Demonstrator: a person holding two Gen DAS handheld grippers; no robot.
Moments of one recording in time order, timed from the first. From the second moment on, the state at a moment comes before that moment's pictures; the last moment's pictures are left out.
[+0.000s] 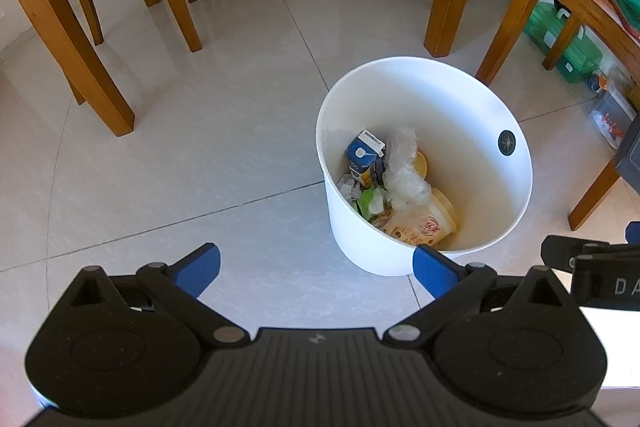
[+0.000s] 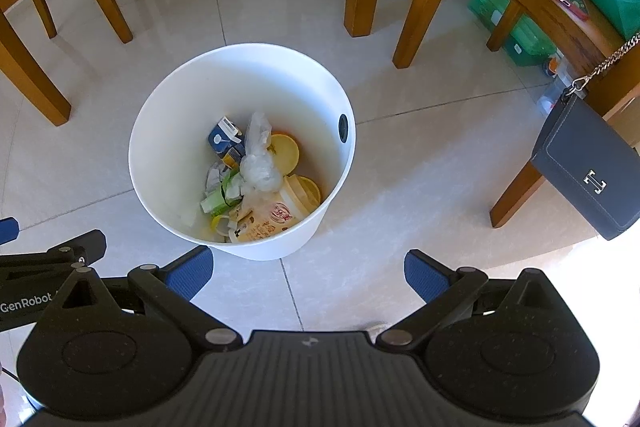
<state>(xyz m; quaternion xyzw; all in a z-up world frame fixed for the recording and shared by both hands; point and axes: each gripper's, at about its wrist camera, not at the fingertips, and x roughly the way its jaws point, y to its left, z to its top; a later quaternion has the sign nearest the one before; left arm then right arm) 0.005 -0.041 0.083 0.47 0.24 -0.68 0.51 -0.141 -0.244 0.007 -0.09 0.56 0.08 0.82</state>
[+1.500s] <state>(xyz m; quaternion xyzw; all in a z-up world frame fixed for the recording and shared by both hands) -0.007 -0.039 0.080 0.47 0.24 -0.68 0.52 -0.137 -0.246 0.010 -0.07 0.56 0.07 0.82</state>
